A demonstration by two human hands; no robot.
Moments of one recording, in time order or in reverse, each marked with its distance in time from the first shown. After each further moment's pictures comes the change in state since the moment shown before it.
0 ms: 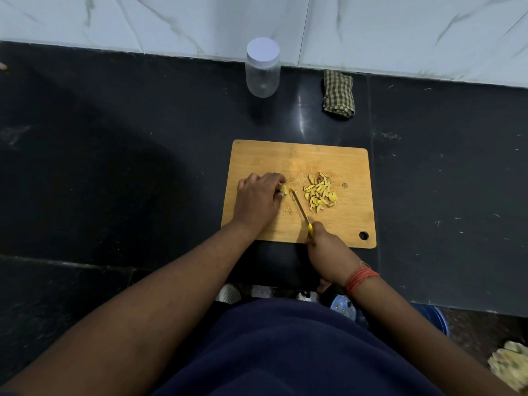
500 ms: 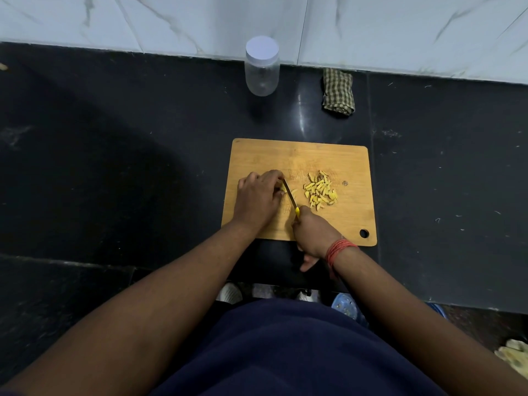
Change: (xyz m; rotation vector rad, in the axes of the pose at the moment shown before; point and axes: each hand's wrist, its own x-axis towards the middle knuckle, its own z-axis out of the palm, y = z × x) left_hand -0.001 0.001 -0.002 -0.058 -0.008 -0.025; right_hand 0.021 -0.037 -0.008 0.253 -0.076 0.086
